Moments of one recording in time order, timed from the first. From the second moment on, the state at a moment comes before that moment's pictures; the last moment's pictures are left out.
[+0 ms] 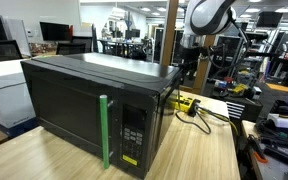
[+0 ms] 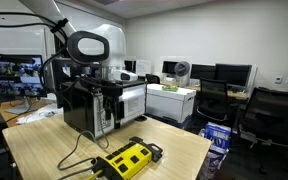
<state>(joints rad) -0.26 0.05 -0.21 -2.37 -0.07 2.41 -0.07</state>
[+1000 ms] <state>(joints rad) -0.26 0.06 -0.21 -2.38 -0.07 2.41 -0.08</state>
